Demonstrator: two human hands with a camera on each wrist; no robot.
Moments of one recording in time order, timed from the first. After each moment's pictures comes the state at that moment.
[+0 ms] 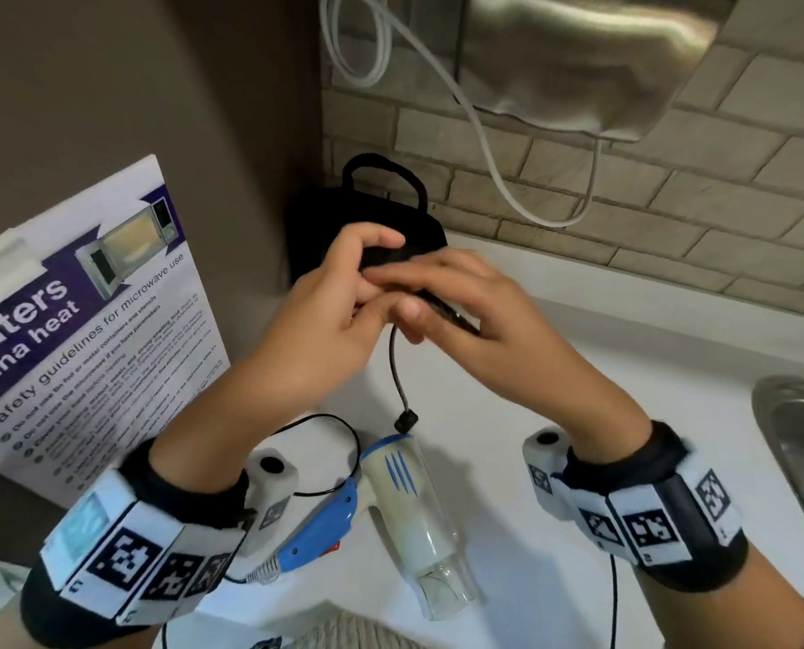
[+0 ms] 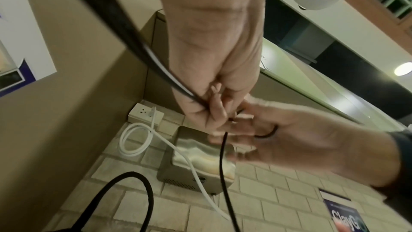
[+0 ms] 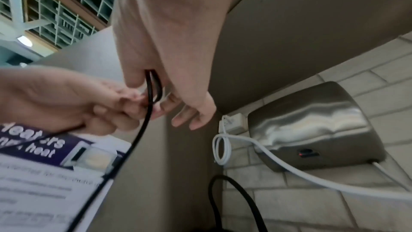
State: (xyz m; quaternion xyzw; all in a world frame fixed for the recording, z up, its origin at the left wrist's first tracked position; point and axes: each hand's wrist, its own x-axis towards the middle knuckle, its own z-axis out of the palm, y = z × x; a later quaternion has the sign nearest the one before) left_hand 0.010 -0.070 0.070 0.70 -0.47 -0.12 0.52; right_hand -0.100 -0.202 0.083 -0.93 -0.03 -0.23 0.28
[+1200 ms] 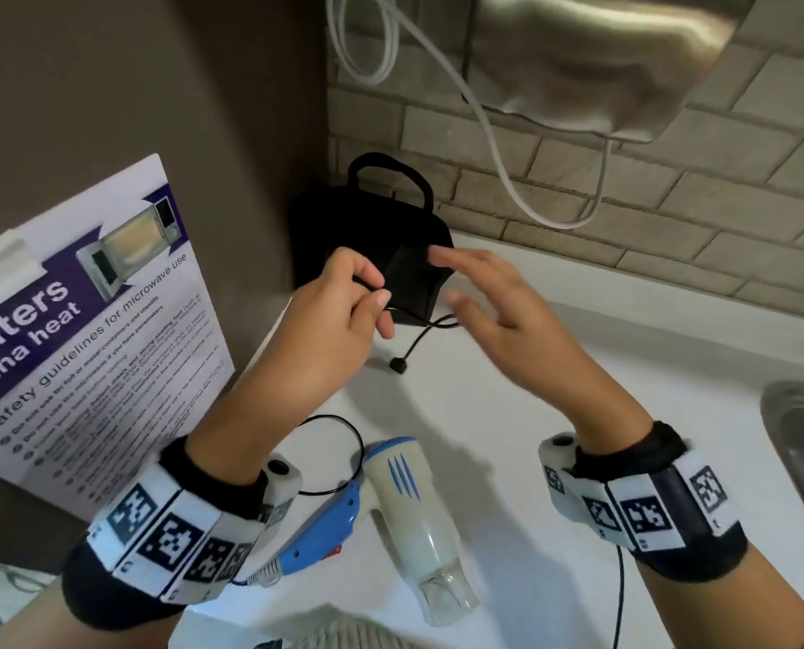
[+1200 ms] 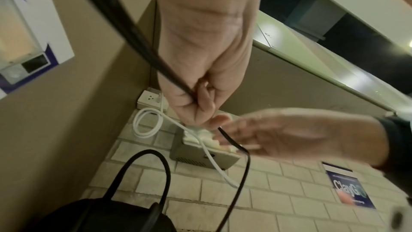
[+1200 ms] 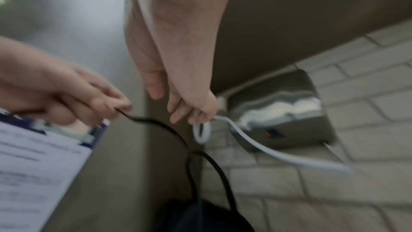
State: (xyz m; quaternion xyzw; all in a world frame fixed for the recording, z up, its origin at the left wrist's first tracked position) left_hand 0.022 -0.084 0.046 0.76 -0.40 -0.09 0.50; right_hand -0.090 -0.235 0.052 -0.92 0.09 -0.23 0.31
